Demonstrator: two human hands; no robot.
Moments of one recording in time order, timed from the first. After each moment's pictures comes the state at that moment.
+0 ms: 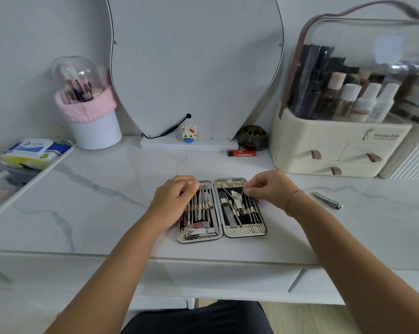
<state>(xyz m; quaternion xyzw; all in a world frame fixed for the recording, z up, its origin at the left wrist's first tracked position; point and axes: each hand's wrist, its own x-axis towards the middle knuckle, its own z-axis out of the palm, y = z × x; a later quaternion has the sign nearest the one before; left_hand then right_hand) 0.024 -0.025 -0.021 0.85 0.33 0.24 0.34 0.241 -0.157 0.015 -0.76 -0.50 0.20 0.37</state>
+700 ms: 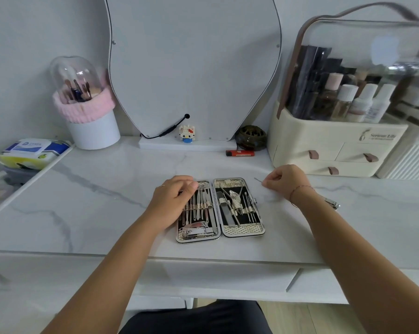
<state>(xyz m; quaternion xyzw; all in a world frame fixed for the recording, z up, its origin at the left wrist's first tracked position) 0.024 -0.023 -0.023 0.85 0.32 0.24 0.33 0.282 -0.156 0.008 -0.85 -0.41 0.08 0.32</state>
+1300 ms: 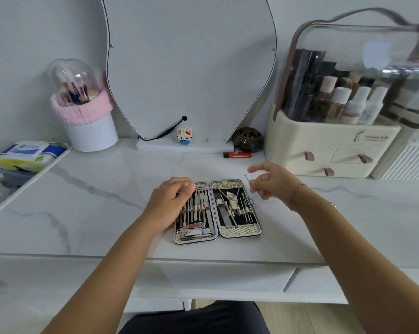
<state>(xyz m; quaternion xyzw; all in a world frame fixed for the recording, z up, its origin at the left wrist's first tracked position) 0.024 -0.025 -0.021 0.85 0.32 0.24 0.33 0.259 -0.162 0.024 -0.71 -0.43 0.31 0.47</state>
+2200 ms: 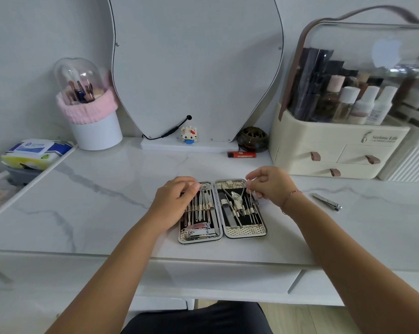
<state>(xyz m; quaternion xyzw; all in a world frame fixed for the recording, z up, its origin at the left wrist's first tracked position) 0.024 -0.024 -0.021 0.85 0.32 0.25 0.33 0.242 -0.150 0.014 -0.74 -0.43 0.23 0.46</state>
